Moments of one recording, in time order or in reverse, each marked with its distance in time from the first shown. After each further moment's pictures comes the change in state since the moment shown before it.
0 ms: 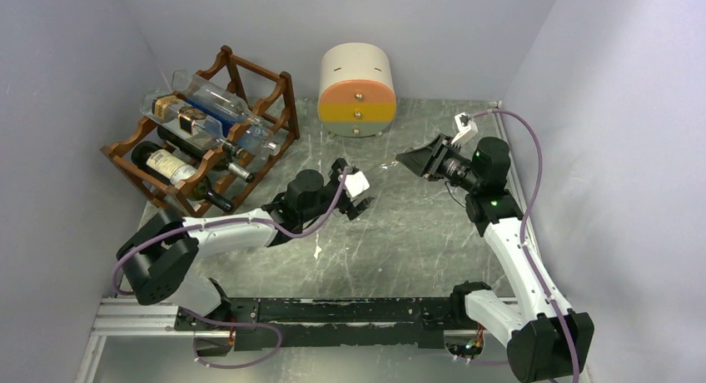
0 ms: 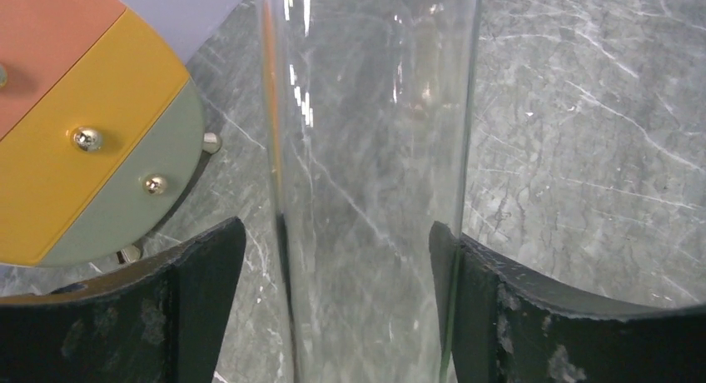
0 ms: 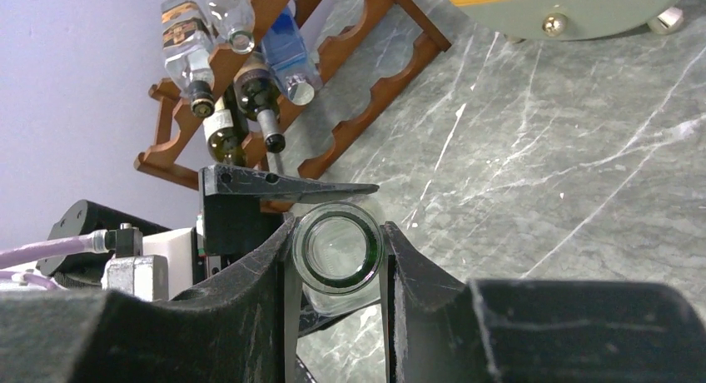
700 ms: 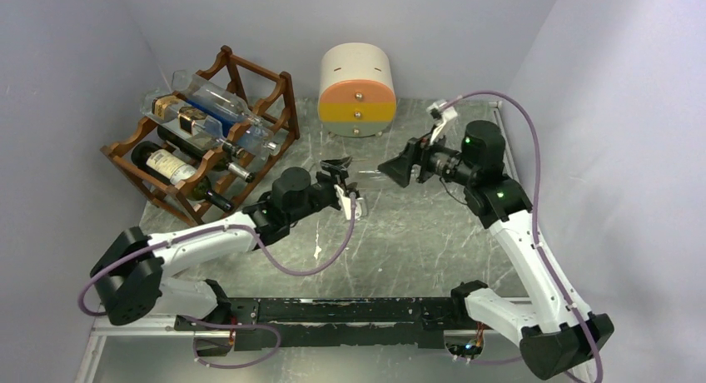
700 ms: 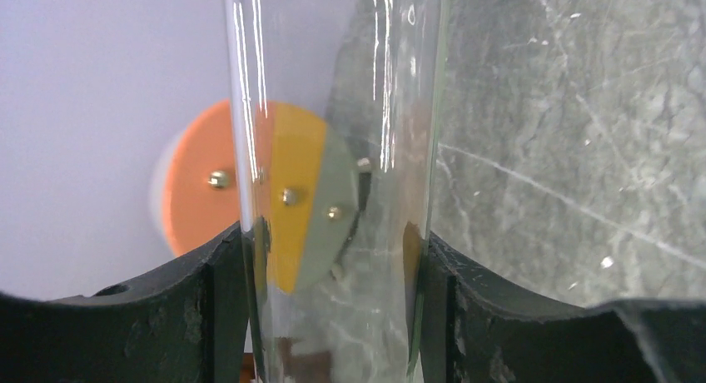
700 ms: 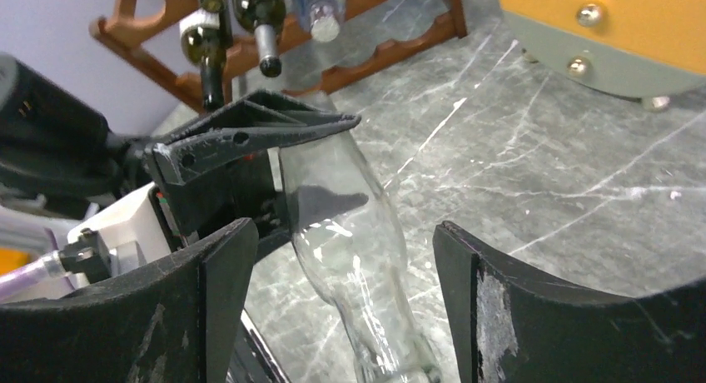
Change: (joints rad) left arm -0.003 -0.148 0.006 -0.142 -0.016 0.576; right arm 0.146 0.019 0.267 -0.338 0.029 -0.396
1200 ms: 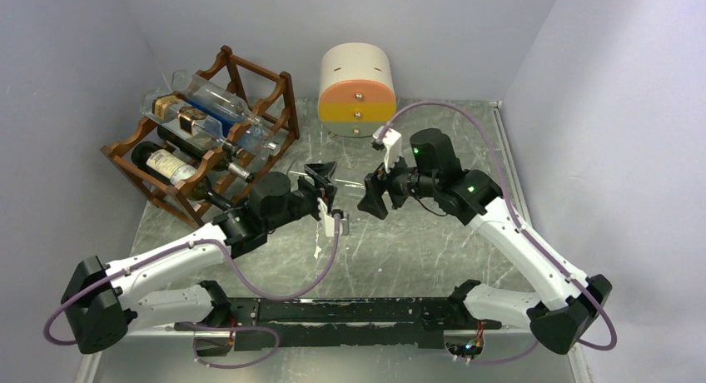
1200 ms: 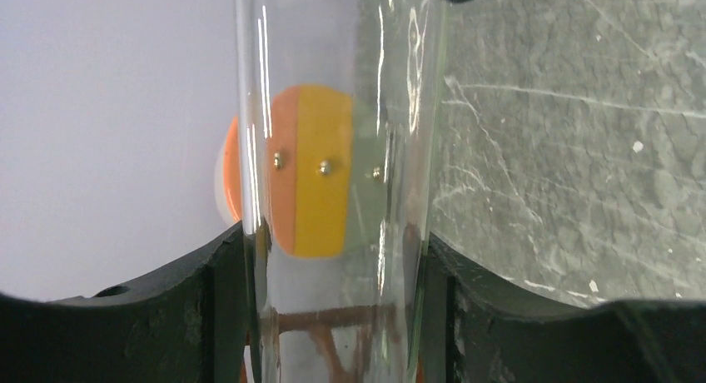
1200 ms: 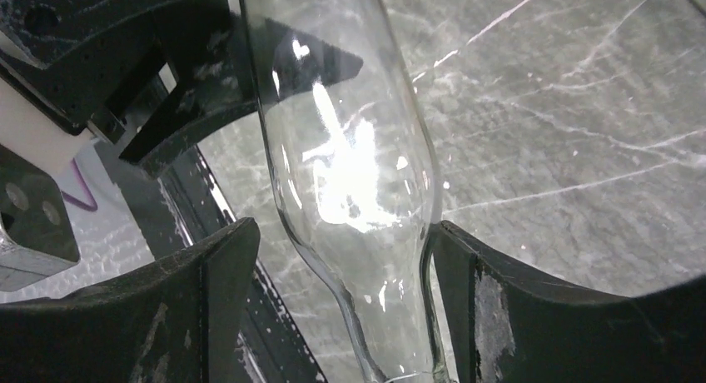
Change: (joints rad) left arm 0.011 -0.251 -0.033 -0.275 0.026 0.290; right arm 0.366 0.119 0.111 -0.310 0.198 -0.281
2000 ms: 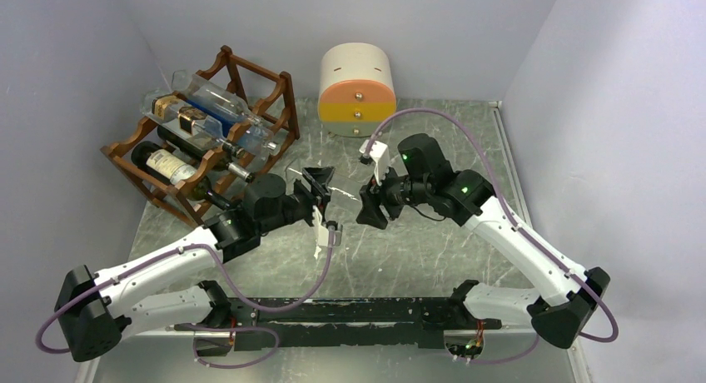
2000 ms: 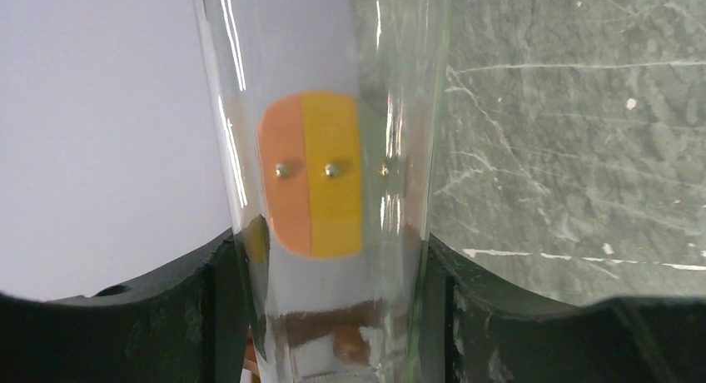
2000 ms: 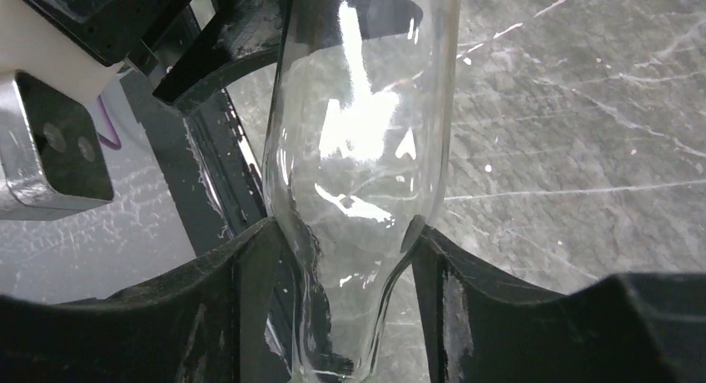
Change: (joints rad) left arm 0.010 -0.064 0.000 -0.131 0.036 0.117; right arm 0.092 0.032 0.035 -0.116 -0.029 -0.065
